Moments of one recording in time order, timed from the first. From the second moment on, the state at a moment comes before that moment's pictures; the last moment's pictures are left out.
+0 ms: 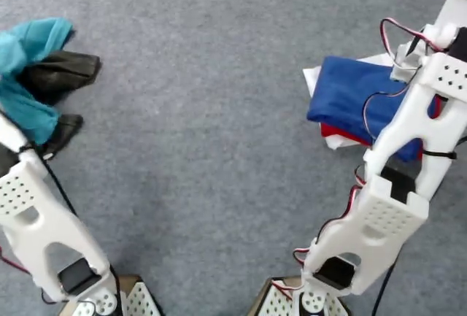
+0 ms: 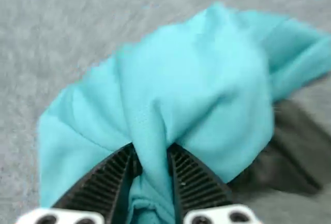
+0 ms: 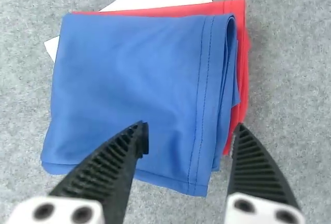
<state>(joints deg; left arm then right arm) -38.3 45.8 -69.2 80.5 -2.9 27.5 26.0 -53.8 100.9 8.4</state>
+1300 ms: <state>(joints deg) 18.1 11.2 -32.7 100.9 13.8 8.7 21.4 -44.3 100.9 7.2</state>
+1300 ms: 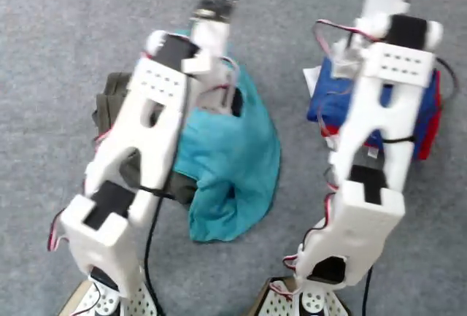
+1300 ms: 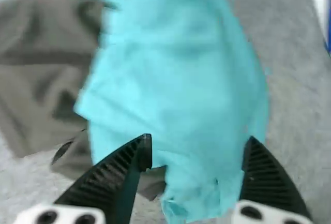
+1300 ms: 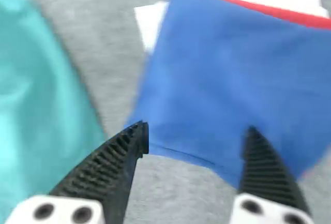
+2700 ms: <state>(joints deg) -39.9 26.6 -11.1 71.8 24.0 -5.9 31.4 -41.0 100.6 -3.1</state>
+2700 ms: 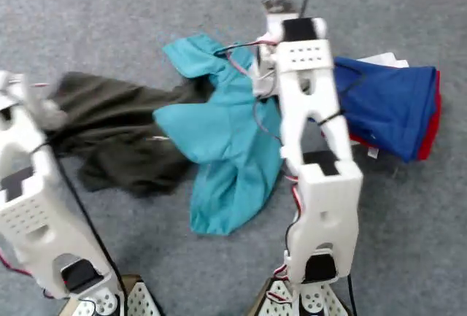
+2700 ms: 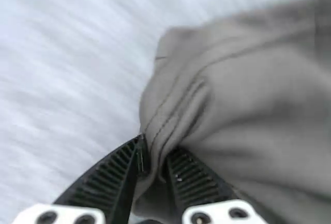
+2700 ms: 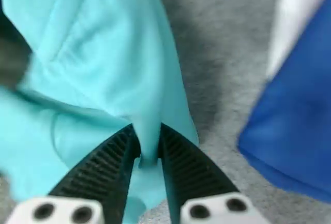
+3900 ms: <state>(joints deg) -49.9 26.7 -18.1 76.3 17.0 -22.3 26.0 -47.1 100.1 19.0</state>
